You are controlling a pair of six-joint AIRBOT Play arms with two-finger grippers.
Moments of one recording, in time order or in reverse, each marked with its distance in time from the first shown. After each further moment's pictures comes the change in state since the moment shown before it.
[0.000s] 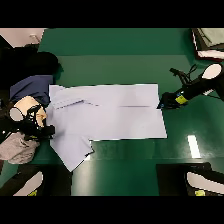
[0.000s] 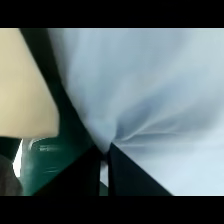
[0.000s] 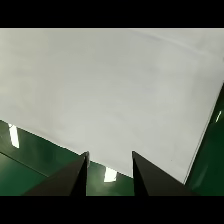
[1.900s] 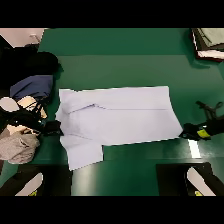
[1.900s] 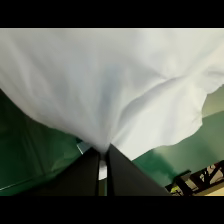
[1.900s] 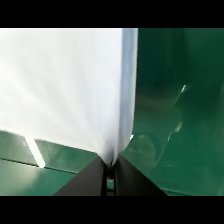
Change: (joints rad) left arm -0.101 0.028 0.150 -0.327 -0.195 0.215; right arm -0.428 0.416 -0.534 -0.128 0.031 -0.113
